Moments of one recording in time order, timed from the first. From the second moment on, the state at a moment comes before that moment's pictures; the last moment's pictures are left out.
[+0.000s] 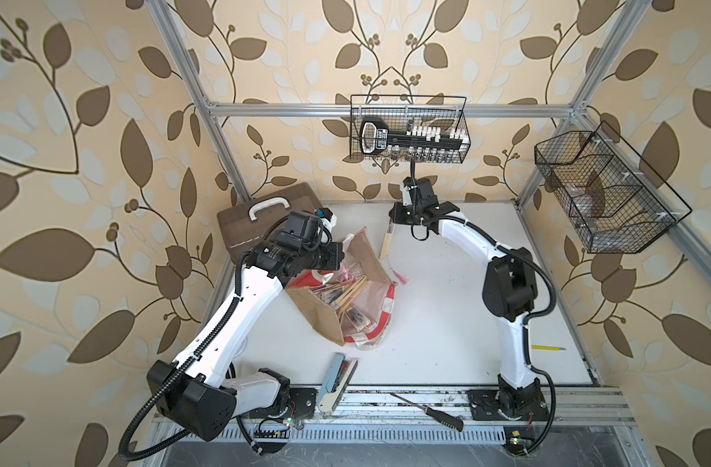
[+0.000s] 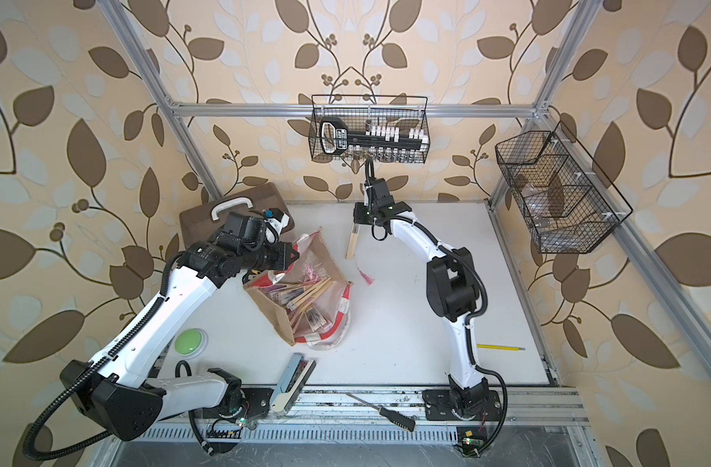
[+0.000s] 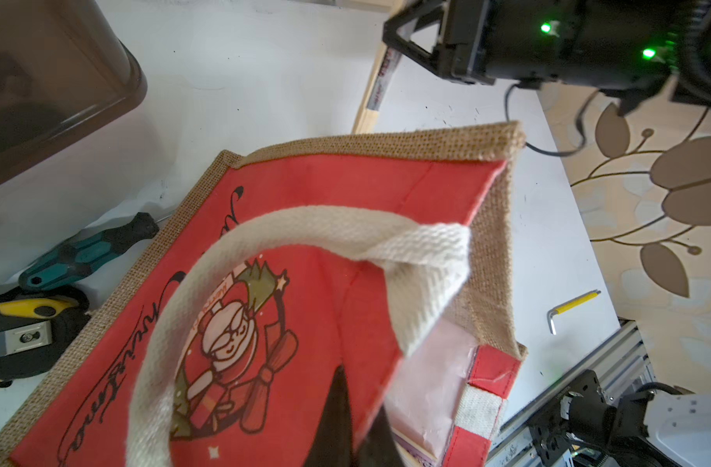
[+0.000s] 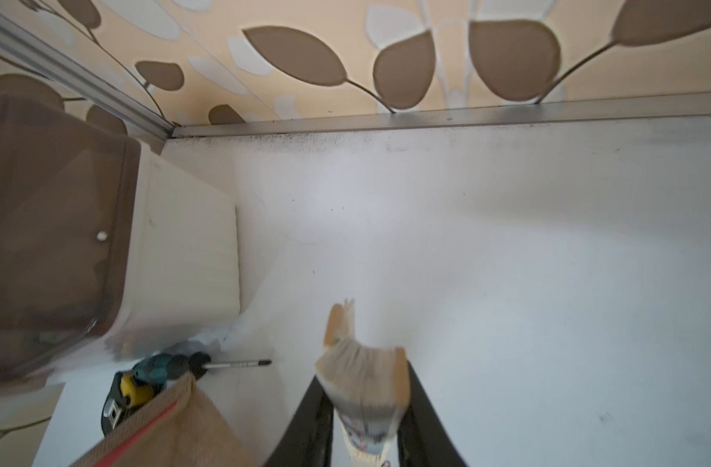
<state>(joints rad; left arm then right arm) -0.37 1.24 1.30 -0.85 0.25 -0.32 0.40 2.25 2.04 -0.49 -0.09 0.45</state>
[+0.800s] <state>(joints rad) -0.37 1.24 1.30 -0.85 0.25 -0.32 0.34 2.60 2.33 -0.61 -0.14 0.57</state>
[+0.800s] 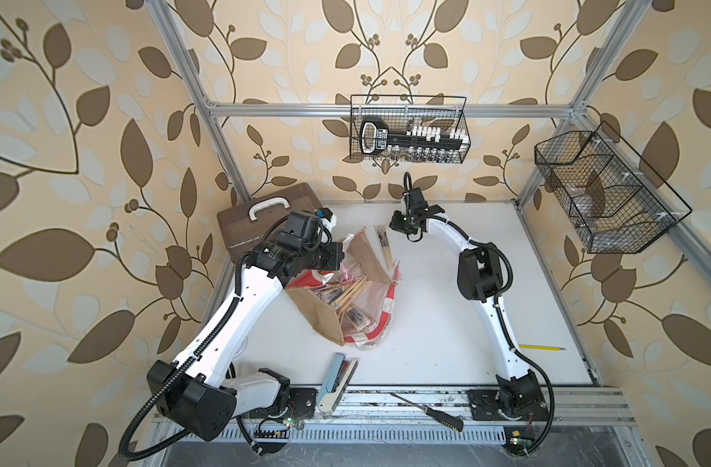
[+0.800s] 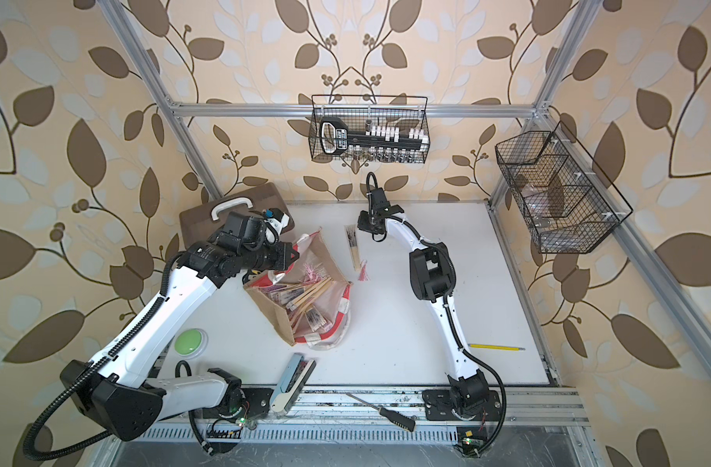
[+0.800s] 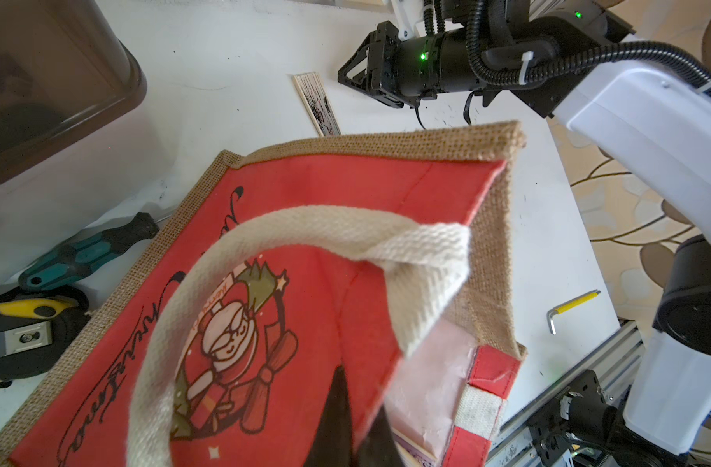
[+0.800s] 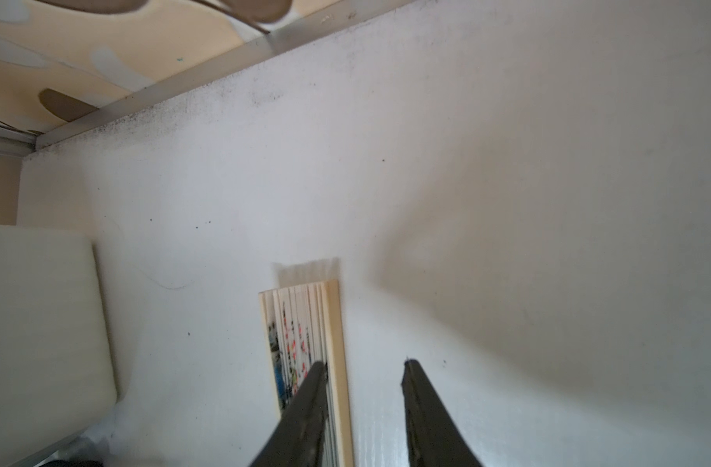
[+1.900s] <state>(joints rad) -0.37 1.20 1.27 -0.83 0.28 -0.29 0.93 0.80 0.71 -0.02 0.14 0.01</state>
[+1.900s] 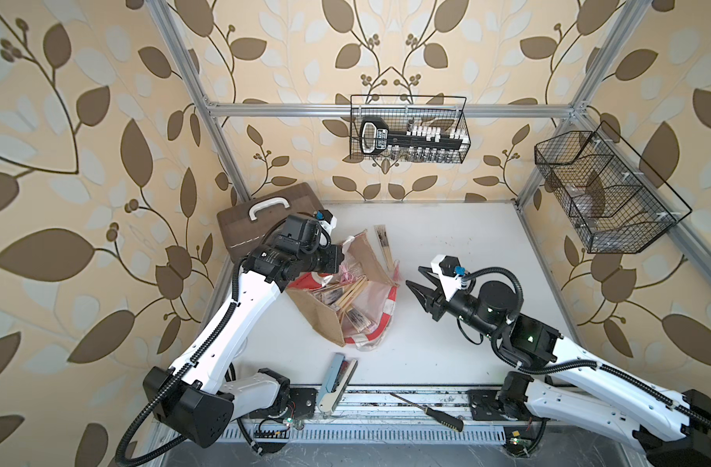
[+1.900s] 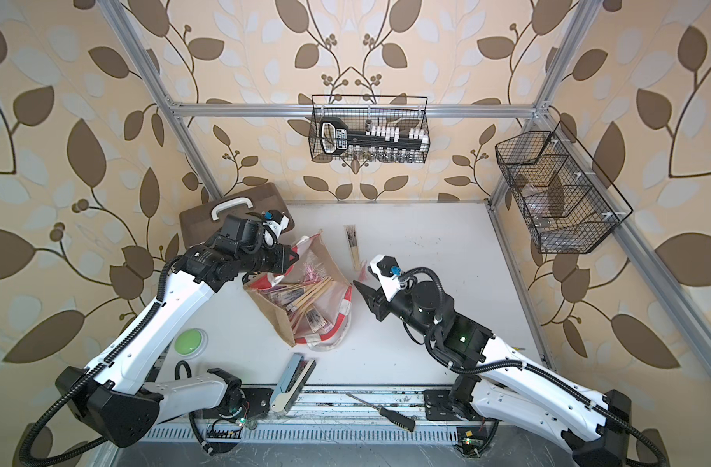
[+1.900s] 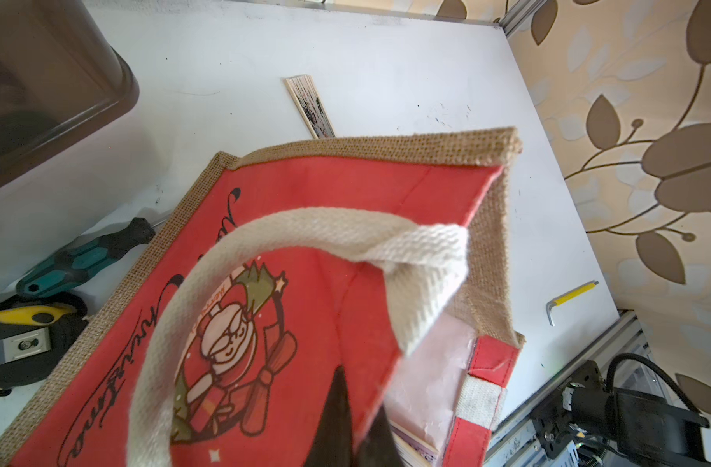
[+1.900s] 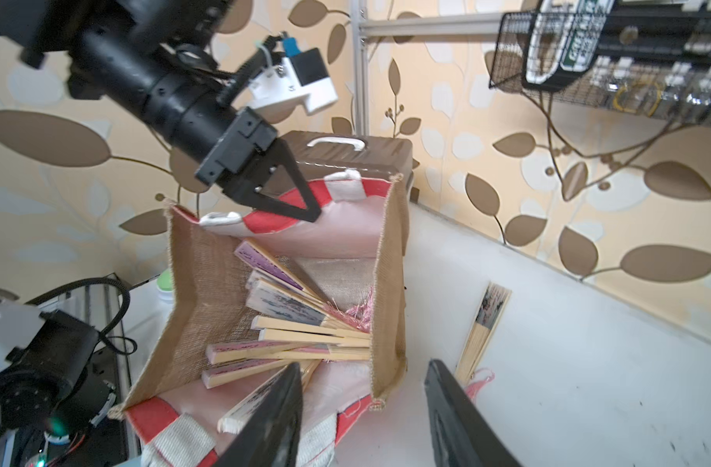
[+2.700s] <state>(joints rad) -0.37 1.15 1.22 -0.80 0.36 -0.24 1.04 1.22 0.75 0.23 -0.01 -0.31</state>
